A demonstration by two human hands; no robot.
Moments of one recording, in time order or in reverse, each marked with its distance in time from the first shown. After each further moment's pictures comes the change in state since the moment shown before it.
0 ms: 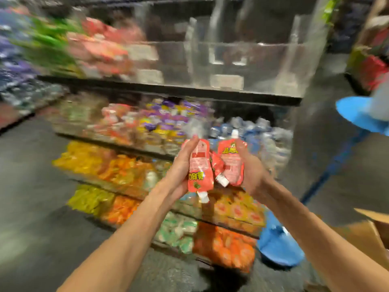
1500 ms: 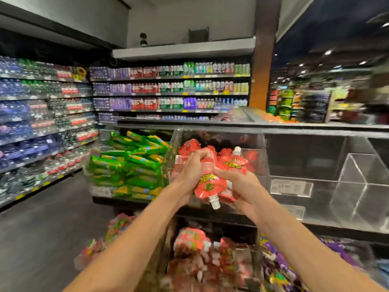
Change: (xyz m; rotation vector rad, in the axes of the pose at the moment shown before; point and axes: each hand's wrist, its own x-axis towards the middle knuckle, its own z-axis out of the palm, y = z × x) left_hand 0.113 0.480 -0.335 0.517 0.142 0.407; right_hand 0.403 -0.071 0.456 -0.003 0.241 -0.255
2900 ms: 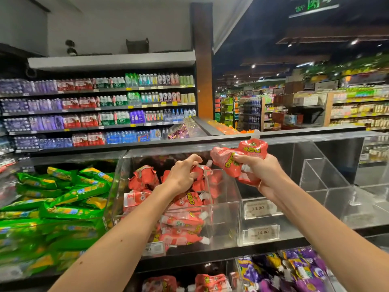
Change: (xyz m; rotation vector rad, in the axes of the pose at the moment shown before) left_hand 0.176 -0.014 0.063 0.872 -0.261 0.541; right_hand 0.074 -0.090 -0.091 -0.195 0.510 -0.222
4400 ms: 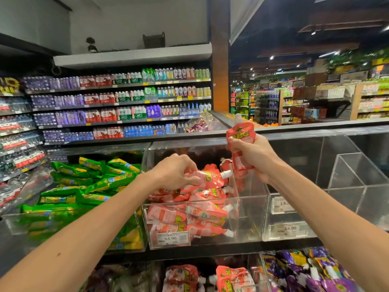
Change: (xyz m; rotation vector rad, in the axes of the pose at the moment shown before) left_hand -0.056 -0.016 -0.090 0.276 -0.286 0.074; right_hand 0.003 0.001 0.068 -0.275 -0.145 -0.139
